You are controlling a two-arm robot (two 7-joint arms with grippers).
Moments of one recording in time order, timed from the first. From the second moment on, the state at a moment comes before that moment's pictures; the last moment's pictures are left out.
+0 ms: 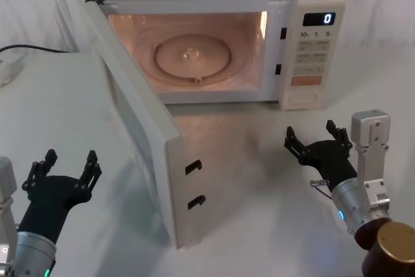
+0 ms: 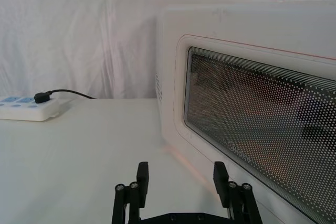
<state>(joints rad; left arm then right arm) 0.27 0.24 0.04 -1.85 -0.25 -0.02 -0.02 0.11 0.02 -0.13 -1.36 0.06 -0.11 0.09</state>
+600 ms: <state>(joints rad) 0.27 0.24 0.04 -1.85 -0.25 -0.02 -0.02 0.11 0.02 -0.13 -1.36 0.06 -0.11 0.09</state>
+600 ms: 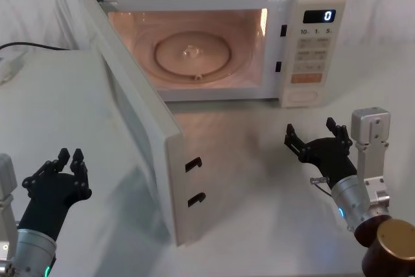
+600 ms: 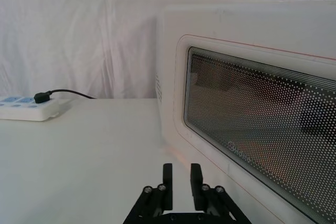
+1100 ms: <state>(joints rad) 0.27 0.24 0.04 -1.85 -0.25 -0.02 -0.02 0.11 0.02 -0.13 -1.36 0.06 -0.11 0.09</state>
